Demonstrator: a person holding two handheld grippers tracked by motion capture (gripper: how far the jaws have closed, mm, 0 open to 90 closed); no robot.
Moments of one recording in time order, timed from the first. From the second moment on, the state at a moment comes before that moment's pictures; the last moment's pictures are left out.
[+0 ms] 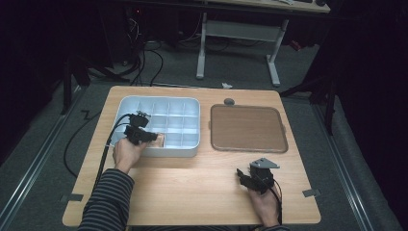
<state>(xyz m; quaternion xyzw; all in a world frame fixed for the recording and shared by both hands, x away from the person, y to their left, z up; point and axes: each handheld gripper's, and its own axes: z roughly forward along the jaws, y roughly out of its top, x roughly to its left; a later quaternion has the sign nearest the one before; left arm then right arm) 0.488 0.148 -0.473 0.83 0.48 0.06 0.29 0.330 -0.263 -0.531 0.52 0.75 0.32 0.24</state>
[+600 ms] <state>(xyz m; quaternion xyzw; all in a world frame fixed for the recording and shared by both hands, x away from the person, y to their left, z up) 0.481 0.148 -0.468 0.82 0.48 0.07 0.31 0.330 -0.262 -0.531 0.52 0.75 0.32 0.24</state>
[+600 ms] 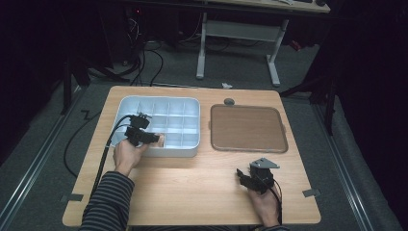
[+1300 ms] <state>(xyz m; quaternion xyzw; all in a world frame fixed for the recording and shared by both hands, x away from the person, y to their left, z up) 0.457 0.166 -0.443 0.80 0.47 0.10 0.37 0.330 -0.262 -0.531 0.52 0.75 0.32 0.24</state>
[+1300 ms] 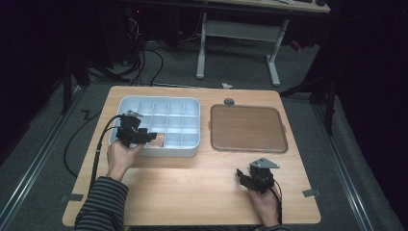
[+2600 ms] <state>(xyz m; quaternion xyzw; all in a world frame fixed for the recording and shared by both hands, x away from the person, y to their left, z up) 0.392 0.175 -0.416 0.79 0.42 0.13 0.43 0.330 -0.262 -0.531 0.52 0.75 0.32 0.24</state>
